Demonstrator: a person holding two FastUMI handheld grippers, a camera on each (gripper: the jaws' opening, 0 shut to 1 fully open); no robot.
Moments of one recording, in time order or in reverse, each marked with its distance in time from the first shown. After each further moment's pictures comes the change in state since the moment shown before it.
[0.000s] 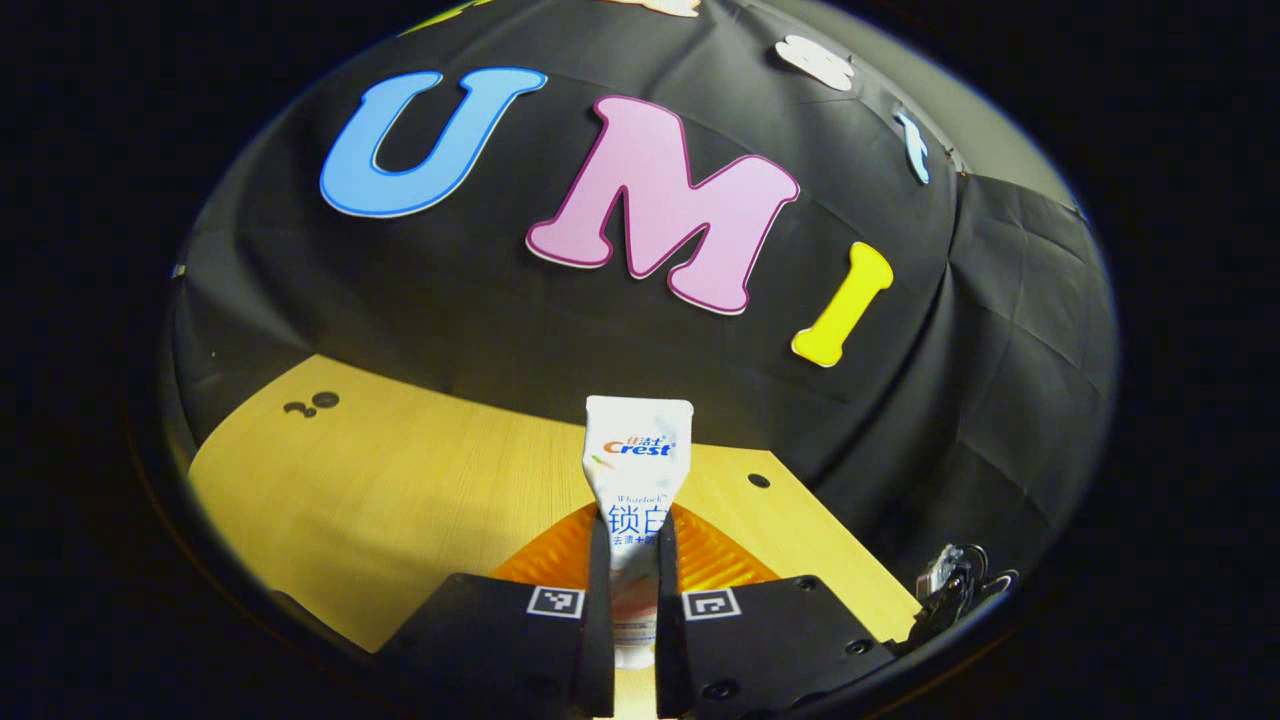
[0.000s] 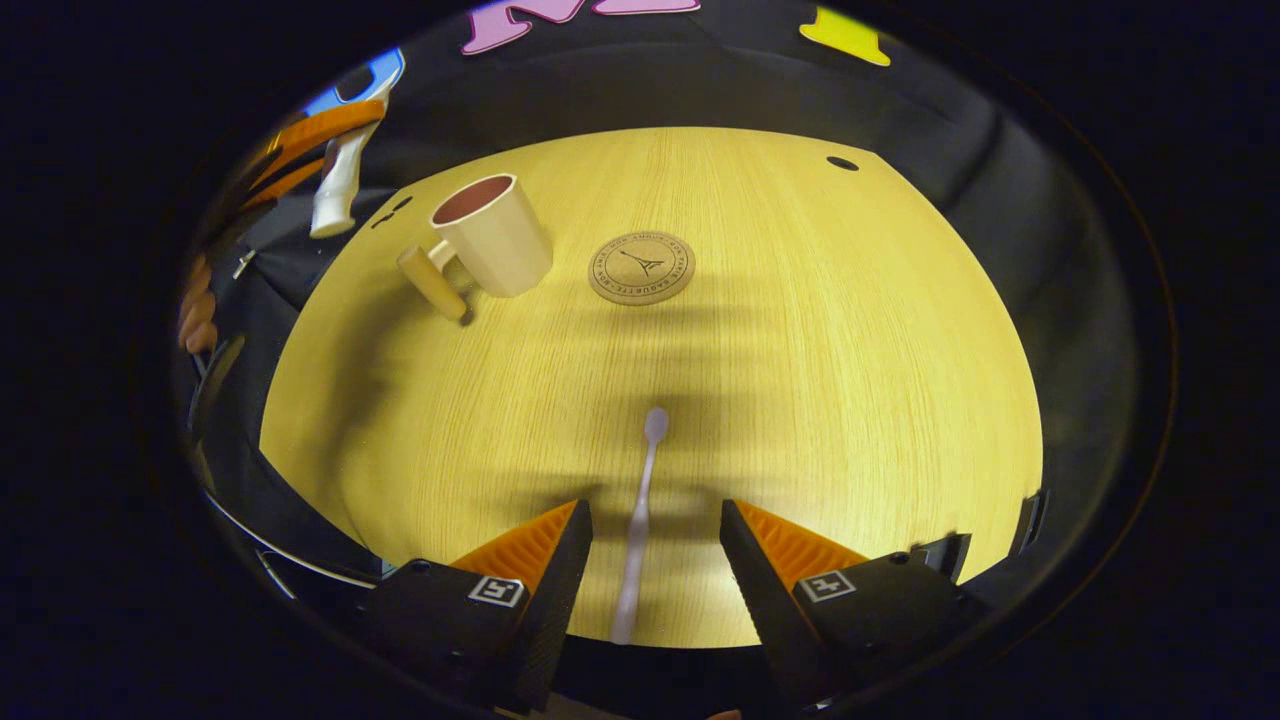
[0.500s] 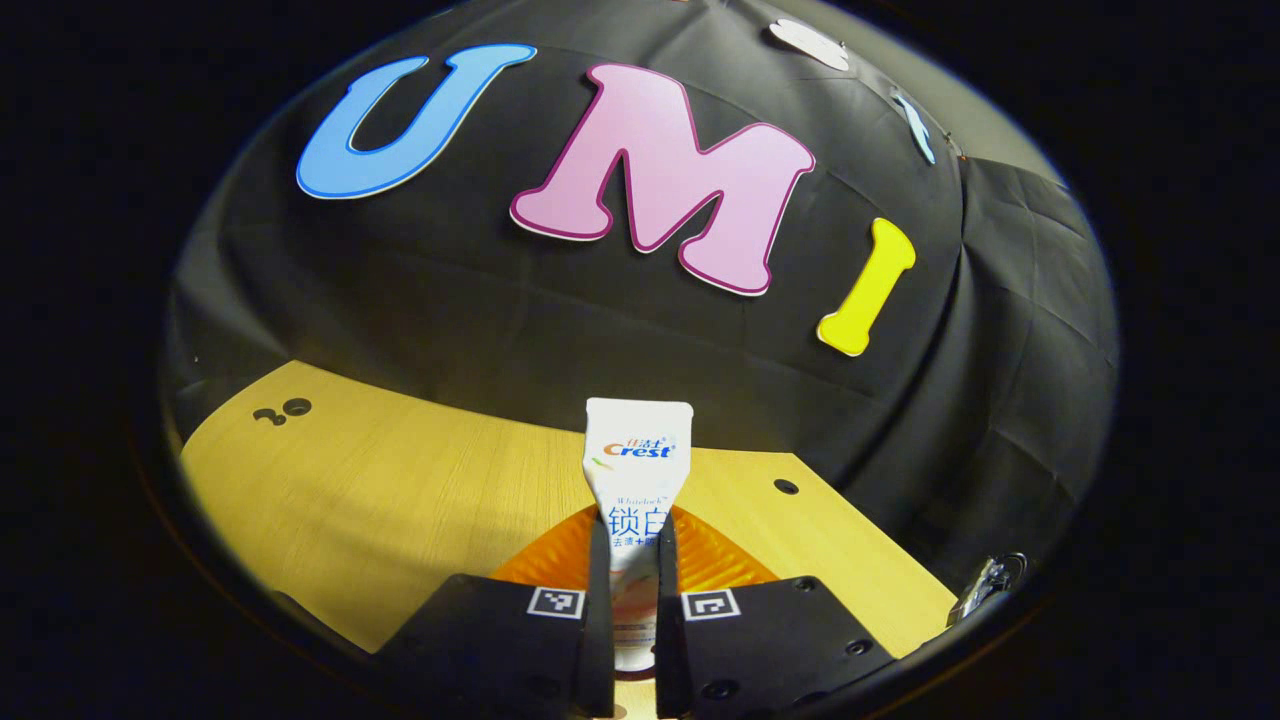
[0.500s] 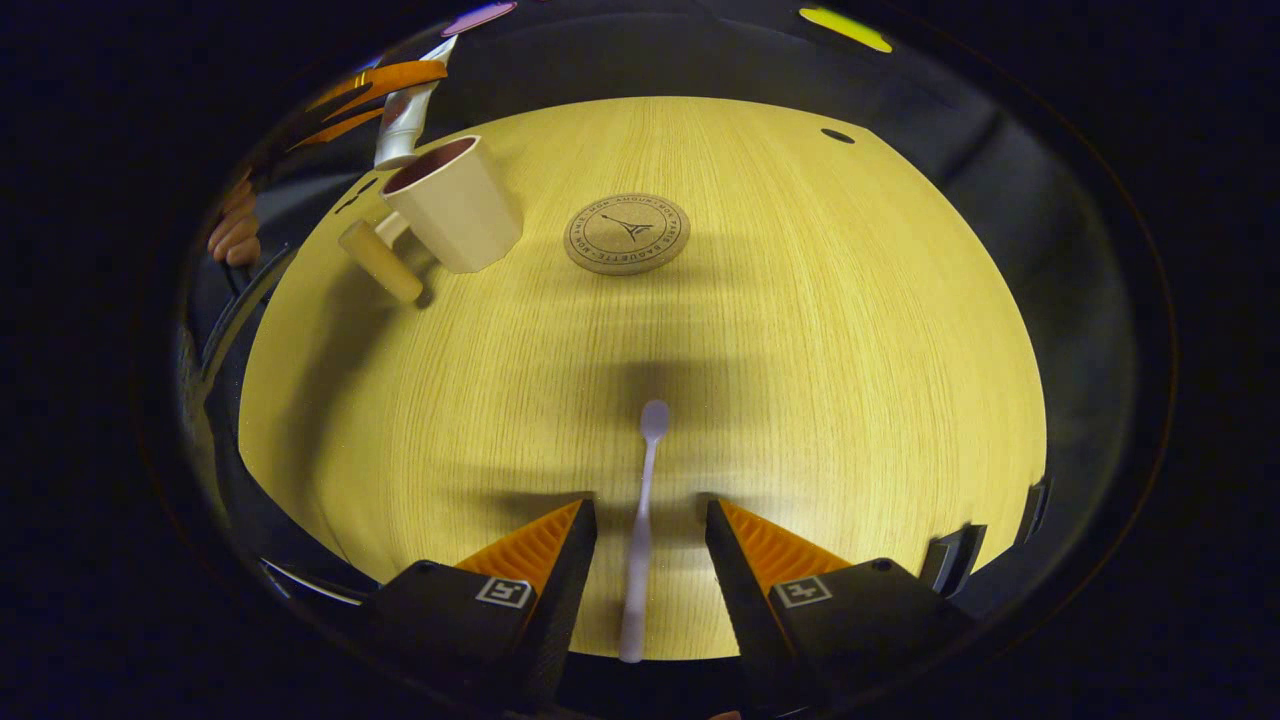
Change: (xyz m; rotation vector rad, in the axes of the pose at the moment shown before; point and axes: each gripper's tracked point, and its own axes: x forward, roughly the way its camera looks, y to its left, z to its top) left arm 0.083 0.016 -0.027 0.015 -0.012 0.017; right arm 0.027 0.002 -0.006 0.027 0.084 -0.057
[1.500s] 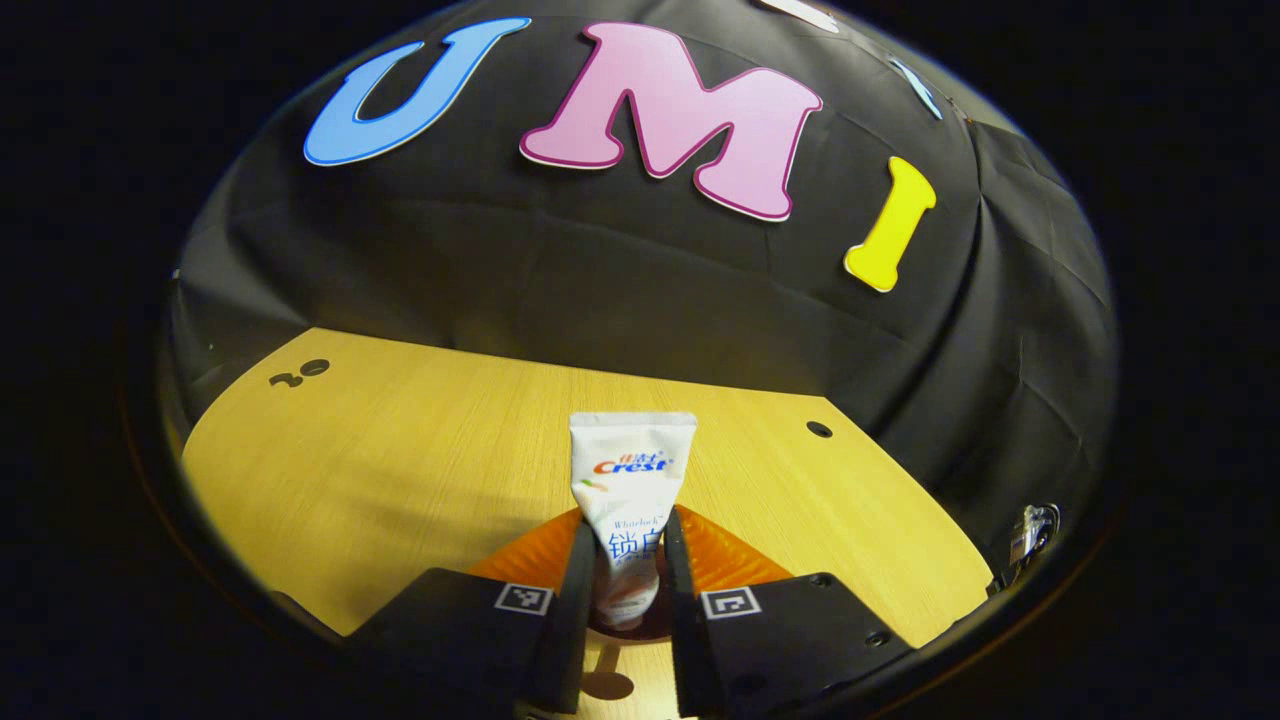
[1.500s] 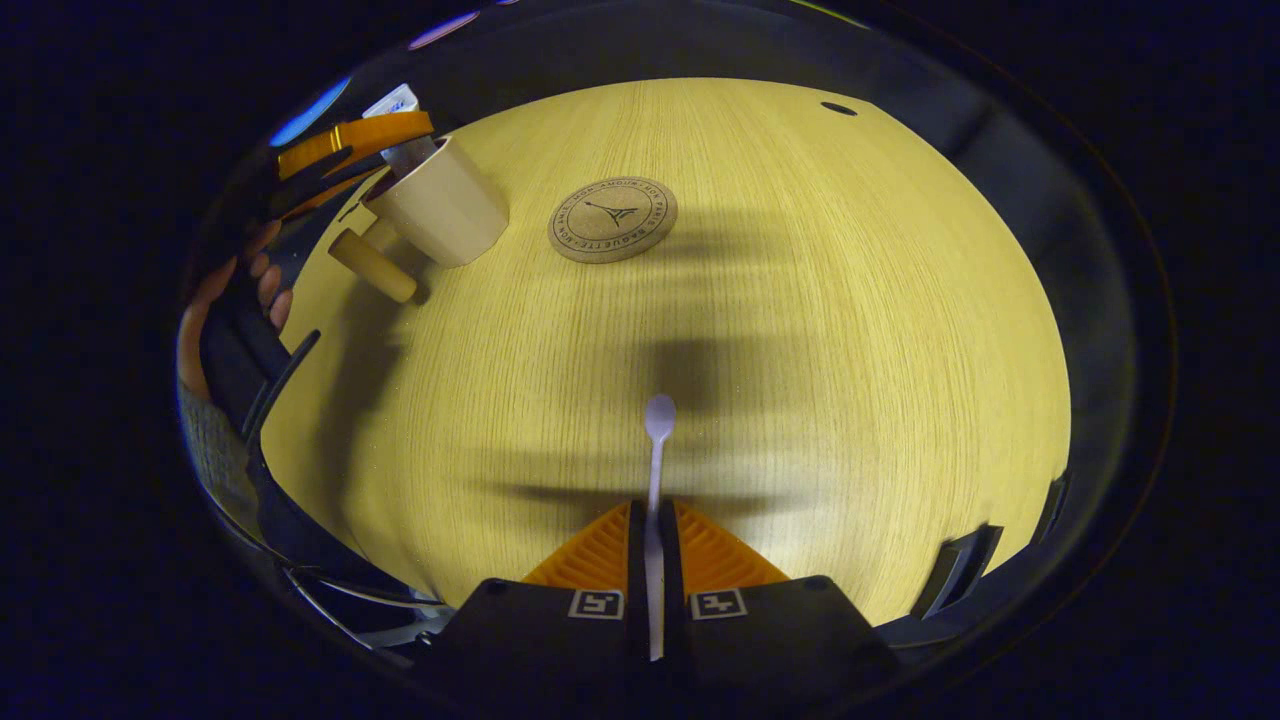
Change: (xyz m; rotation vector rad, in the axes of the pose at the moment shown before) left arm -0.007 0.006 -0.068 0.041 0.170 0.080; right arm 0.003 -0.008 0.001 0.060 0.044 0.110
